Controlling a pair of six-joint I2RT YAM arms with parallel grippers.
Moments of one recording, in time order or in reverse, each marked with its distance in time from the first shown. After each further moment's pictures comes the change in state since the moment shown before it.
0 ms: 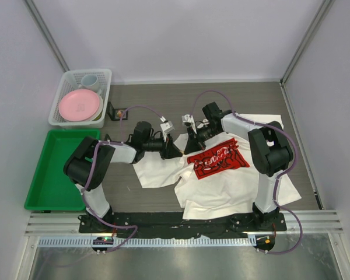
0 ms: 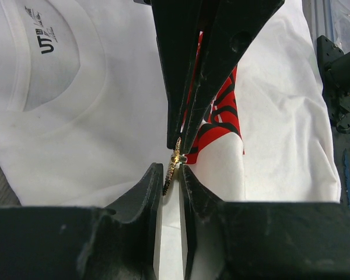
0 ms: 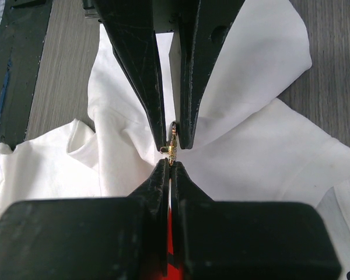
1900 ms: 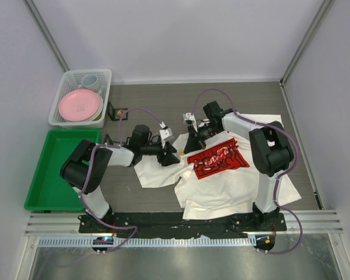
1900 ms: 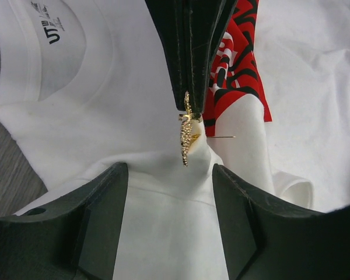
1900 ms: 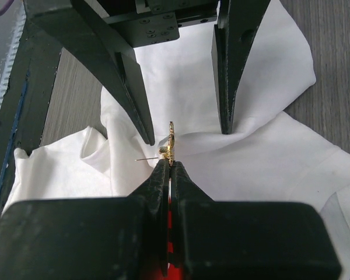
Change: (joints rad) left arm 0.003 -0.052 -0.052 -0.068 -0.026 0.251; right arm -0.010 -0.002 0.013 -0.023 -0.049 0.002
